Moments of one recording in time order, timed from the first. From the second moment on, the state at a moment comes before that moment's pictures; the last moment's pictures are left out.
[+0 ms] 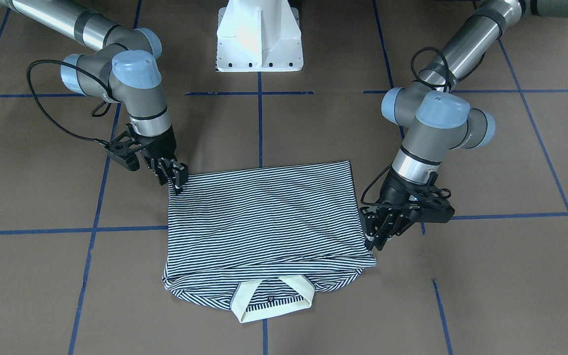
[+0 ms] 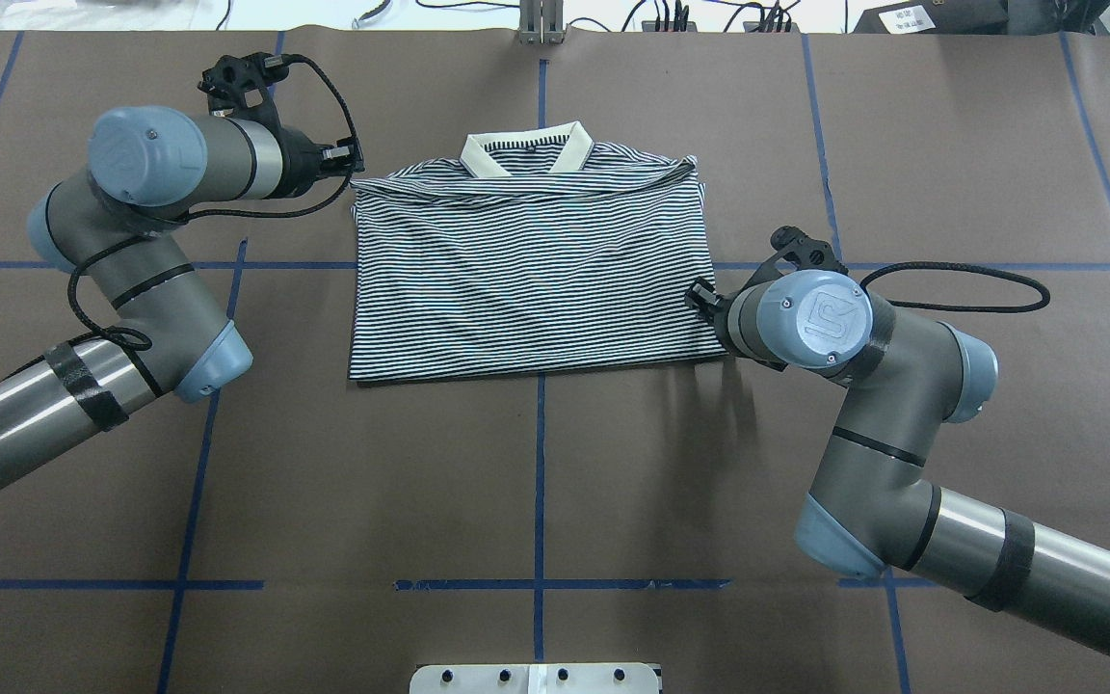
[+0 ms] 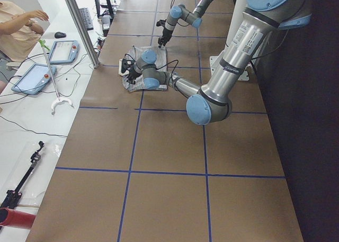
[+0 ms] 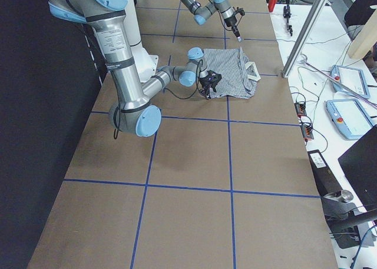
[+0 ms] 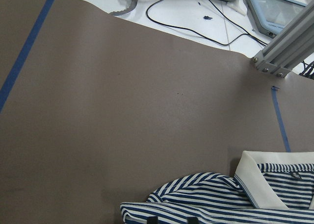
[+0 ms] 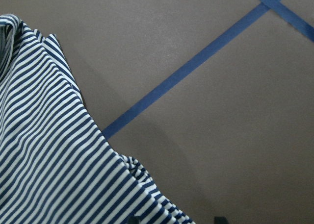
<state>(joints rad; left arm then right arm) -0.79 -2.14 -1.33 -2.44 -1.70 -1.29 0.54 -1.17 1.67 -1.24 1.58 1.88</state>
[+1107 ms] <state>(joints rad) -0.80 -2.11 -1.38 -2.43 -1.70 -1.29 0.51 -1.20 1.78 -1.26 1.59 1.88</state>
